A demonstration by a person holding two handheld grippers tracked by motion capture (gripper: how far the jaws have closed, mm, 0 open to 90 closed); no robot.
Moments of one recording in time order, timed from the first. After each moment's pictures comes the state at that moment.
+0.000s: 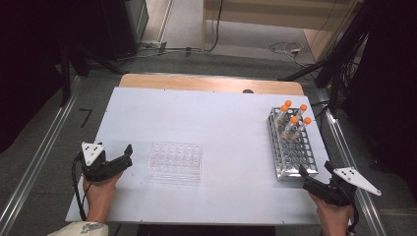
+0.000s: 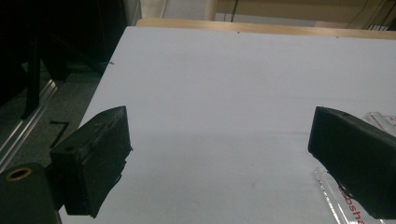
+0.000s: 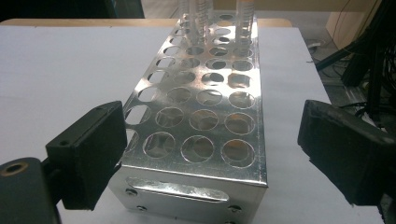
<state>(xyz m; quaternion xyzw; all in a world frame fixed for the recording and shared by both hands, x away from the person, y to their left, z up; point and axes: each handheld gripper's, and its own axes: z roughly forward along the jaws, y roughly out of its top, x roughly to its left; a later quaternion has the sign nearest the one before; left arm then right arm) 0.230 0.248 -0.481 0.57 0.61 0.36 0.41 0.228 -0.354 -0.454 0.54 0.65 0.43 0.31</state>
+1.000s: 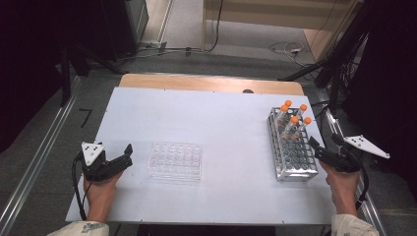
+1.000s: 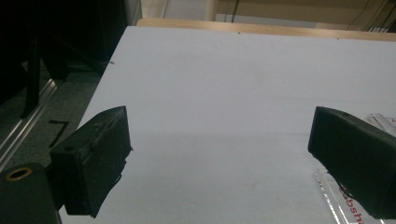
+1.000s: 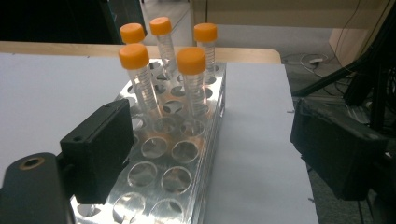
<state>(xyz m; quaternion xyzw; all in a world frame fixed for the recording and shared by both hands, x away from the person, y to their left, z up) 0.230 0.249 -0.481 0.57 0.62 0.36 0.41 0.309 -0.390 -0.432 0.52 0.65 0.45 0.31</state>
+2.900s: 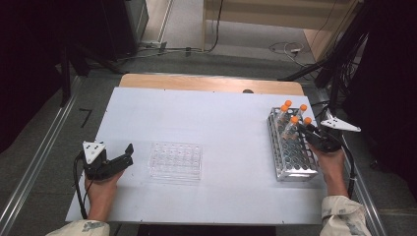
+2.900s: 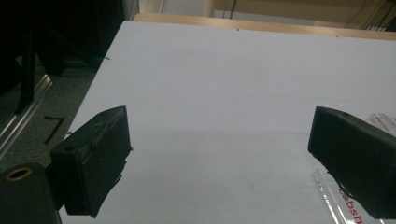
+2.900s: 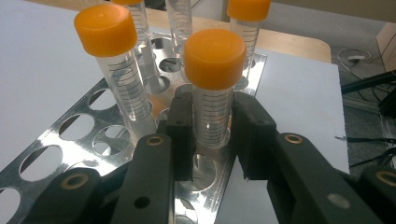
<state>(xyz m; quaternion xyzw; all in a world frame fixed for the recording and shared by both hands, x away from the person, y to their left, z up) 0.234 0.249 -0.483 0.57 0.62 0.35 0.42 0.379 -0.376 -0.453 0.47 0.73 0.42 0.28</state>
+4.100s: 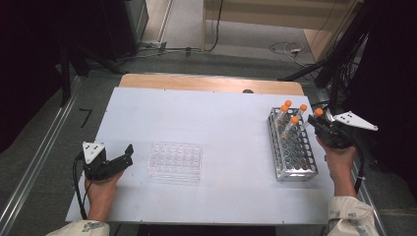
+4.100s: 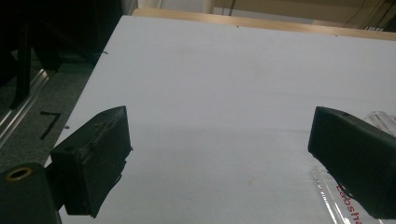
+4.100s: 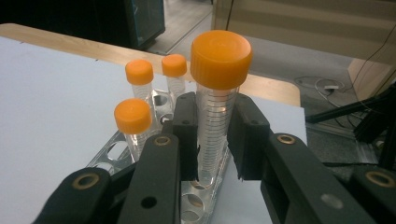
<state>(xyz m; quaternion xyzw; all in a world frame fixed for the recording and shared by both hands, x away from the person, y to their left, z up) 0.234 0.250 -0.484 0.56 0.63 0.34 0.42 0.363 -0.377 -0.409 0.45 0.70 0.44 0.33</state>
